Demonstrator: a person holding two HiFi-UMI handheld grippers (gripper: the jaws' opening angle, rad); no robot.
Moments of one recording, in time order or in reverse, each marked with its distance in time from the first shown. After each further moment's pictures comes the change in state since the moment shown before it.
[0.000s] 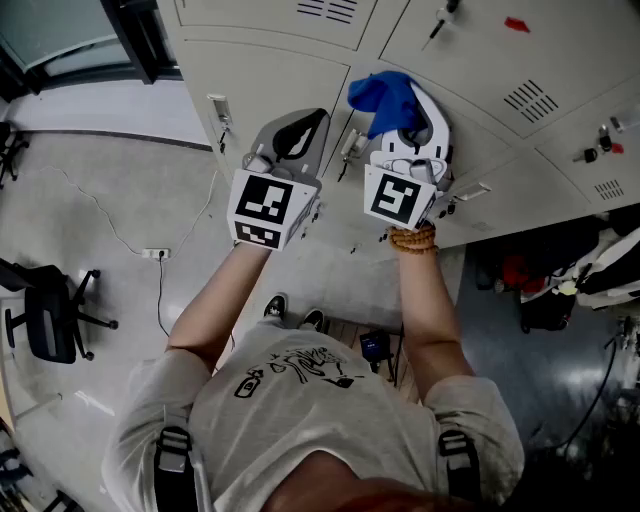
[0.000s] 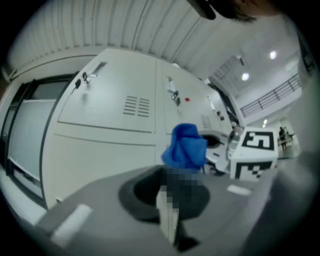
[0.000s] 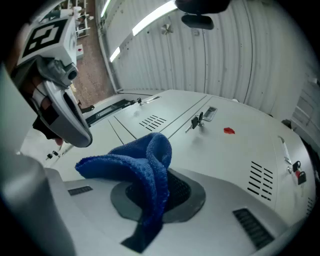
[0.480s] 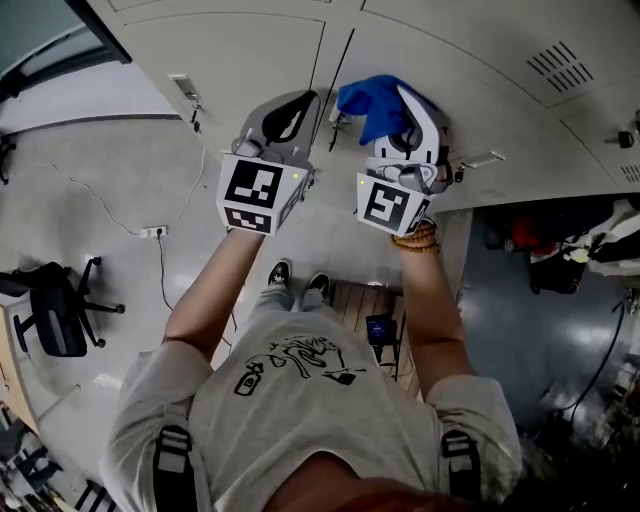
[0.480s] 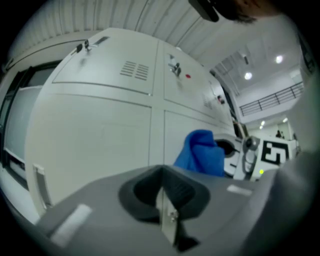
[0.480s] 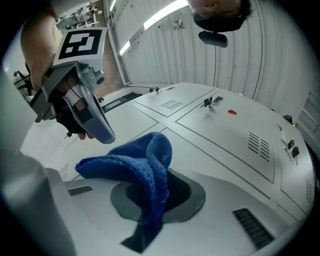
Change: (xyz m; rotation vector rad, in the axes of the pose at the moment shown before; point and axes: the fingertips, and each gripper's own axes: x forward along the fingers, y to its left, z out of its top) left arm 0.040 -0.002 -0.068 -0.031 0.082 -0.030; right arm -0.027 0.042 -0.075 -0.068 0.039 0.050
